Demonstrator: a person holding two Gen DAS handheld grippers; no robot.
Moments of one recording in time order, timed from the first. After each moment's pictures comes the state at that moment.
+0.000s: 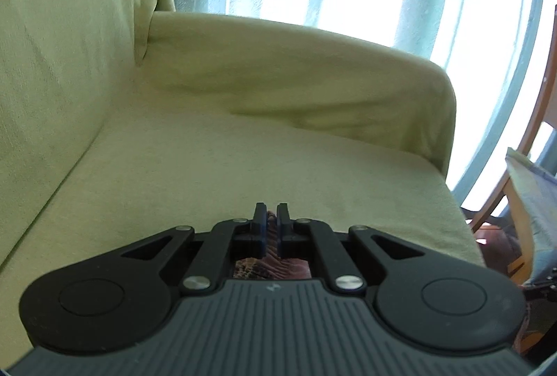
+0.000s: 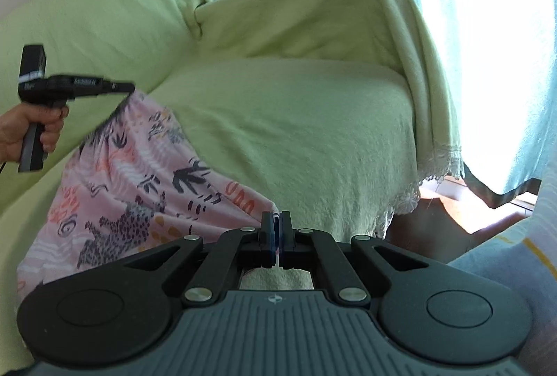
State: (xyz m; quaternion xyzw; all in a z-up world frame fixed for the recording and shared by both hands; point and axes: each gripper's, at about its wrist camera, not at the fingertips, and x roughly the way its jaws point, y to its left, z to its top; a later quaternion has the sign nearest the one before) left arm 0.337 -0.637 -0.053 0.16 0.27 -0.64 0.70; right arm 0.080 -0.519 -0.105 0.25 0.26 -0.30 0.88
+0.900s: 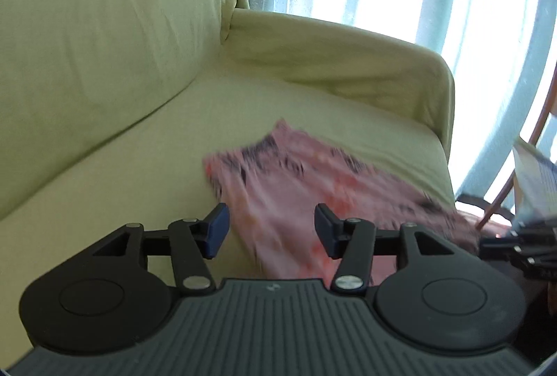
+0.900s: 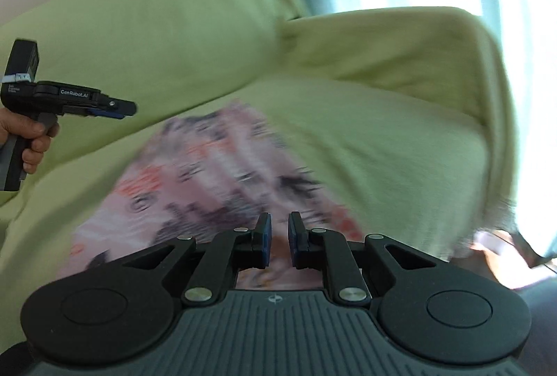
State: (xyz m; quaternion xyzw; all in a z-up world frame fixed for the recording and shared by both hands) left arm 0.204 -0.399 -0.002 0.15 0.28 -0.53 0.79; right arm 0.104 -0.454 -0.082 0.16 0.26 -0.16 0.94
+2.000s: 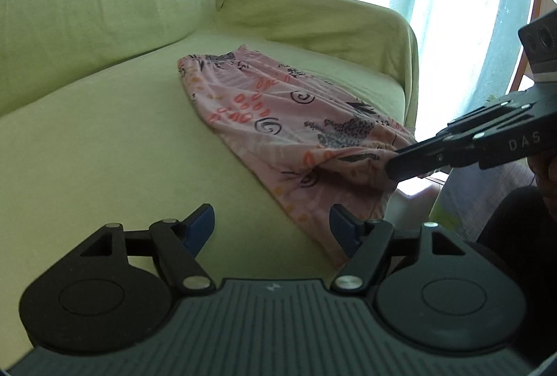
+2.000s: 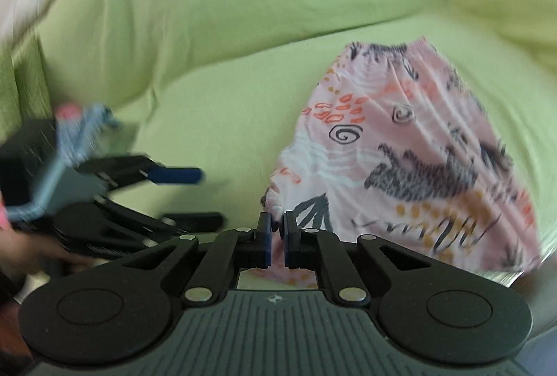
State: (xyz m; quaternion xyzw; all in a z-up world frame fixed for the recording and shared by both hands) left arm 0.068 -0.338 -0.048 0.13 0.30 -0.51 0.80; right arm 0.141 -0.370 -0.039 0.17 0.37 0.04 0.91
